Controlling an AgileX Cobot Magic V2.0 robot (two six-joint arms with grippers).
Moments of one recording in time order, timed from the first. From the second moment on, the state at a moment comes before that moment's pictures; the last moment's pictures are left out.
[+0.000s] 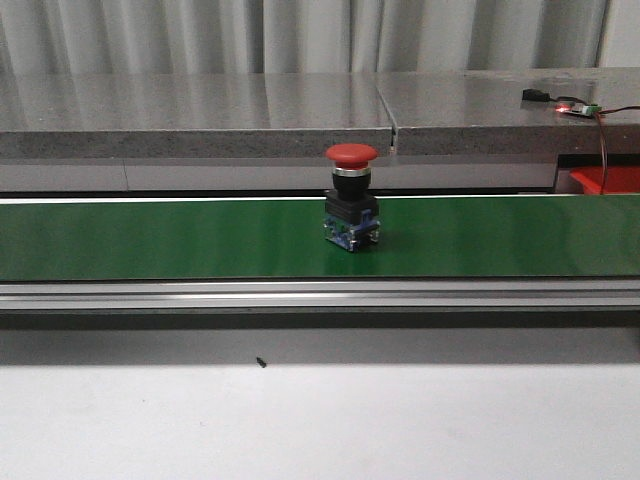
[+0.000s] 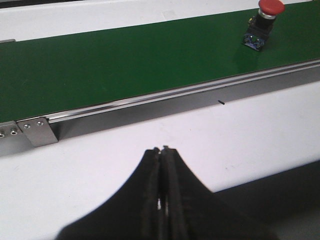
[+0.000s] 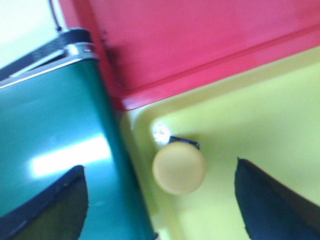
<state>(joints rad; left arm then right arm) -0.23 0.34 -0.64 -0.15 0.98 0.07 -0.35 1.49 -1.11 0.08 0.75 0.01</state>
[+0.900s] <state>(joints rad) -0.23 0.34 -0.64 -0.15 0.98 0.07 0.22 1.46 -1.12 0.15 0.85 -0.35</state>
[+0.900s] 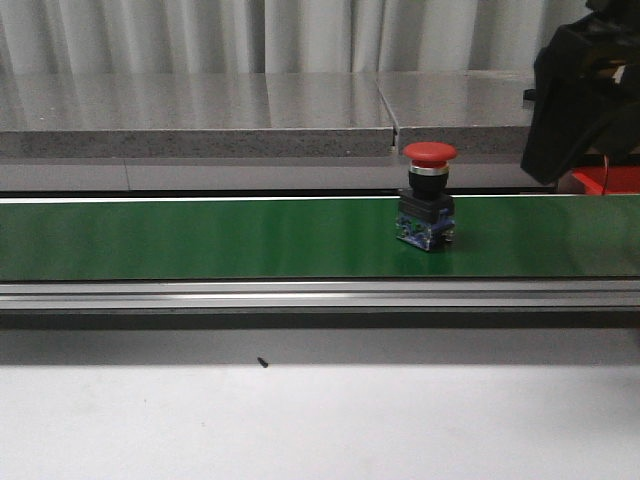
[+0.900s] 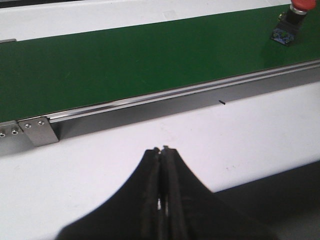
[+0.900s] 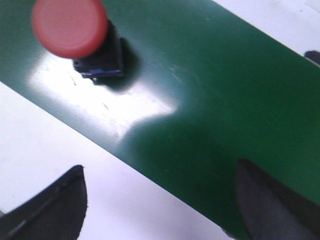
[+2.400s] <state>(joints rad) -0.23 0.34 -0.64 -0.15 0.98 0.07 -0.13 1.62 -1.32 0.36 0.82 -0.43</state>
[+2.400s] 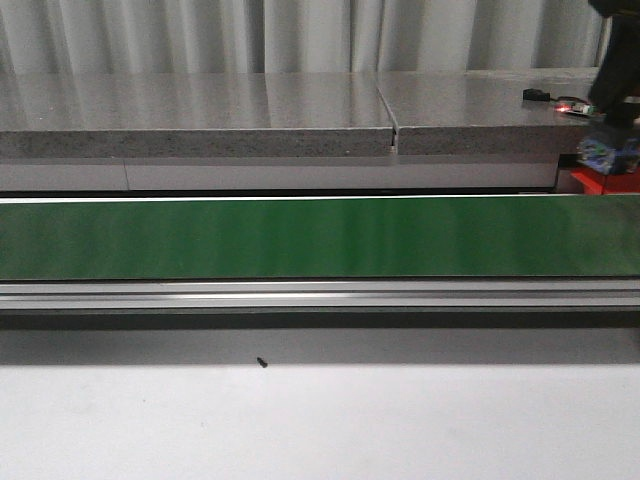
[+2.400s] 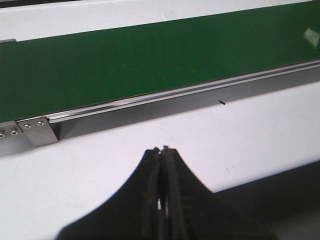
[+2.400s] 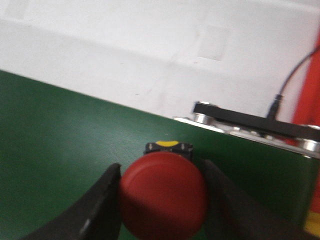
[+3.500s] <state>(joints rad) -0.23 0.34 -0.64 -0.15 0.98 0.07 -0.43 1.89 -1.36 0.42 0.57 -0.31</state>
